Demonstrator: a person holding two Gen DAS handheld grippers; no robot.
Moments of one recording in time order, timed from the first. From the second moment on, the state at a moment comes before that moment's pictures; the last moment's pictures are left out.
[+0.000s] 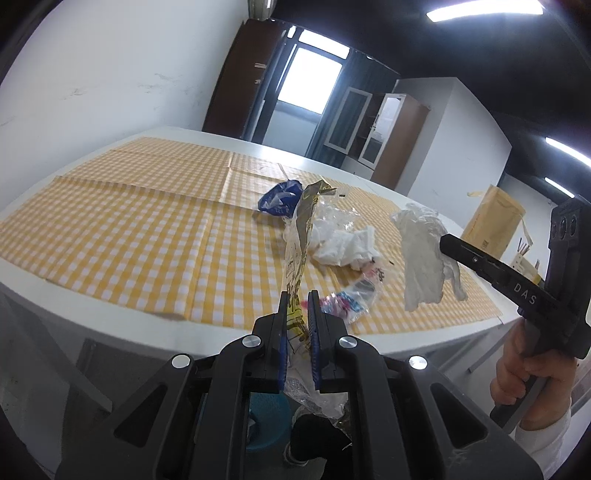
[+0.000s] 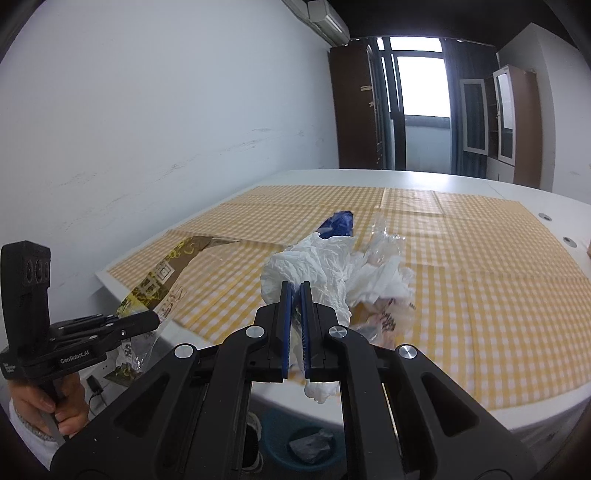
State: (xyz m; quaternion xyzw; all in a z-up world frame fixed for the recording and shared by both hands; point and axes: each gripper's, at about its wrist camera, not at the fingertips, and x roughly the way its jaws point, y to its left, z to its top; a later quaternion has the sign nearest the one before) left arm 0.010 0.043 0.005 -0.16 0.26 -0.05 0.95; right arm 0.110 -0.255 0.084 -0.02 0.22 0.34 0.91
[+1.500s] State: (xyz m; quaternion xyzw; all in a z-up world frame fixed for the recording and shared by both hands) left arm 0.010 0.016 -0.226 -0.14 0.51 -0.07 0.85; right arm 0.058 -0.237 -0.148 -0.09 0.44 0.32 0.84
